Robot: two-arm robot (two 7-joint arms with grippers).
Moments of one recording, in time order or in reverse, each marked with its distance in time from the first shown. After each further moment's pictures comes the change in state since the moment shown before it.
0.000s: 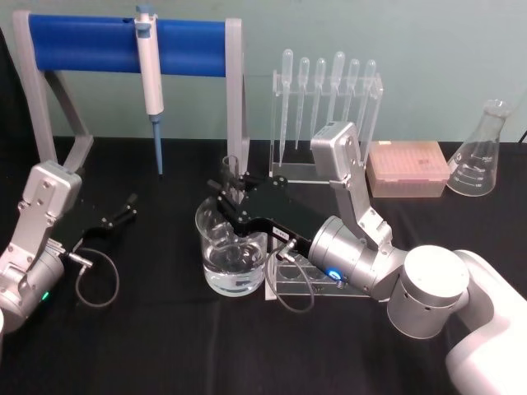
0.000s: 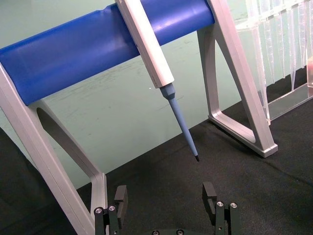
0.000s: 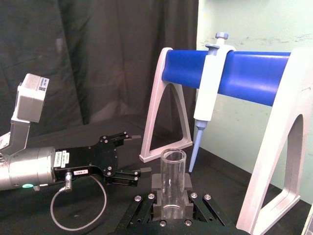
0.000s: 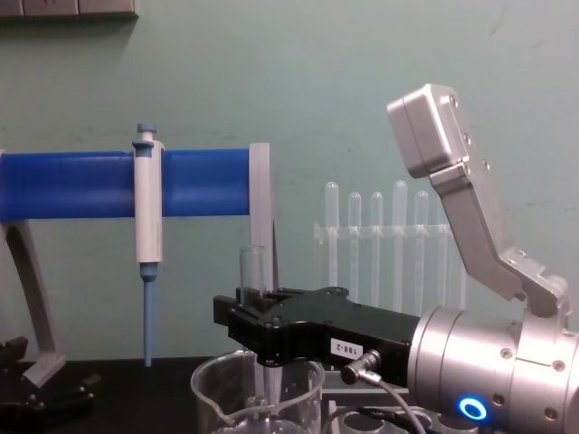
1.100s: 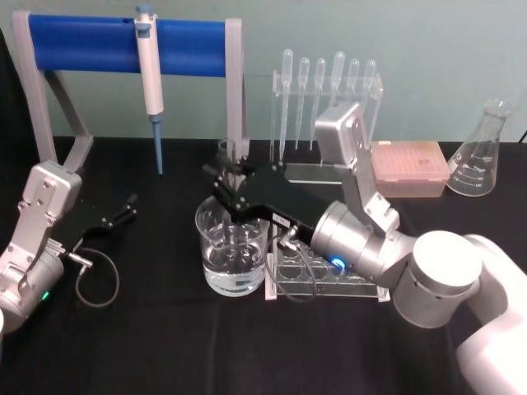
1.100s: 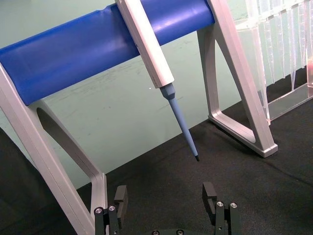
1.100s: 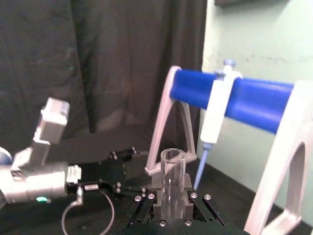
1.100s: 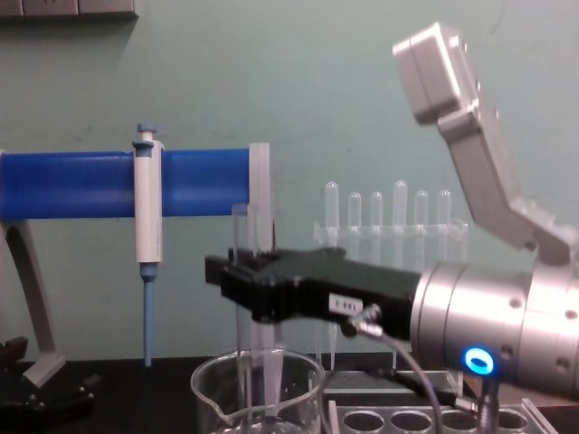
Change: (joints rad) left arm 0.000 0.000 0.000 0.000 0.000 0.000 0.000; right arm -0.003 0.023 0.006 -0.097 0.004 0.044 0.002
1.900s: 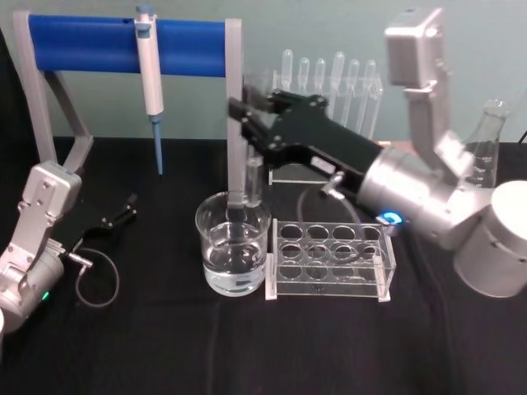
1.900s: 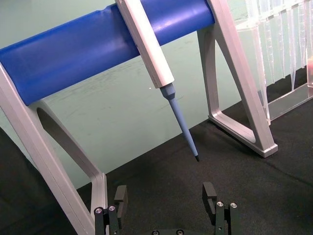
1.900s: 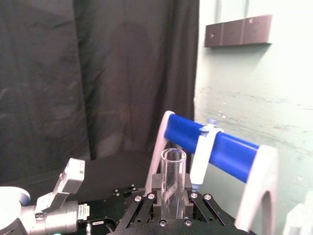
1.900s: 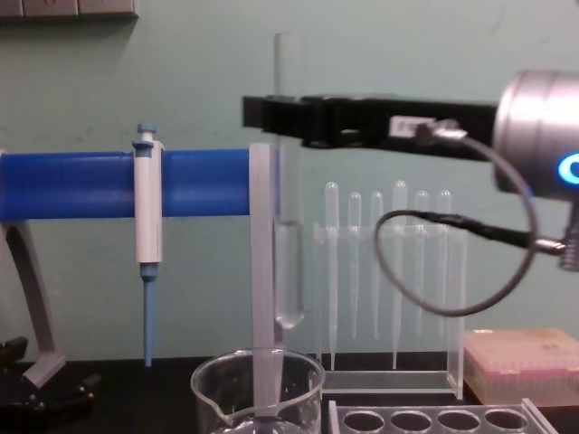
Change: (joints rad) left arm 0.000 0.000 0.000 0.000 0.000 0.000 0.000; right arm -0.008 0.114 0.077 -0.312 0.112 0.195 -0.055
